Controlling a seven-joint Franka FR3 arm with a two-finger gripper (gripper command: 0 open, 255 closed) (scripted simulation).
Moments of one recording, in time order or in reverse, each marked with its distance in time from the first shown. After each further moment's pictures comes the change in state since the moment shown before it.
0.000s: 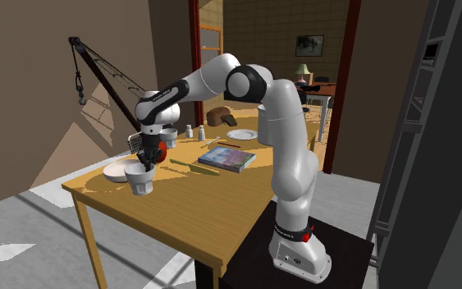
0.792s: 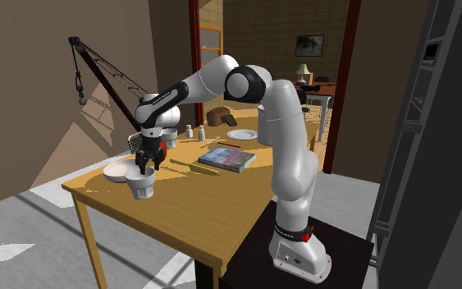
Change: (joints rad) arm 0.001 0.011 0.001 -0.016 0.003 0.028 -0.004
